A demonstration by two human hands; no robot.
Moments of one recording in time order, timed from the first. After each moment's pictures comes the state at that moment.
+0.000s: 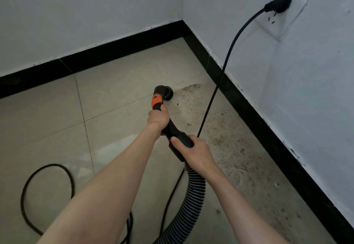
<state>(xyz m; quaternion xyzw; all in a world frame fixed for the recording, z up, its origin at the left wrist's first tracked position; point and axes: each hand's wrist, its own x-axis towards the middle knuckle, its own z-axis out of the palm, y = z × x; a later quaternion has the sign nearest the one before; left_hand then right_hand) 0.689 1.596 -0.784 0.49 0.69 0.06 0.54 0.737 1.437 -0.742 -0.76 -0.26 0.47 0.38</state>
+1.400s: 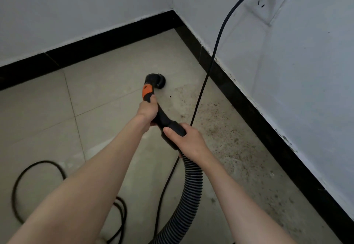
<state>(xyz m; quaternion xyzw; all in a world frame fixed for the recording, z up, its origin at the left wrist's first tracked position) 0.686 1.586 -0.765 0.47 0.66 0.12 0.58 0.745 1.437 -0.752 -0.76 -0.30 0.44 0.37</state>
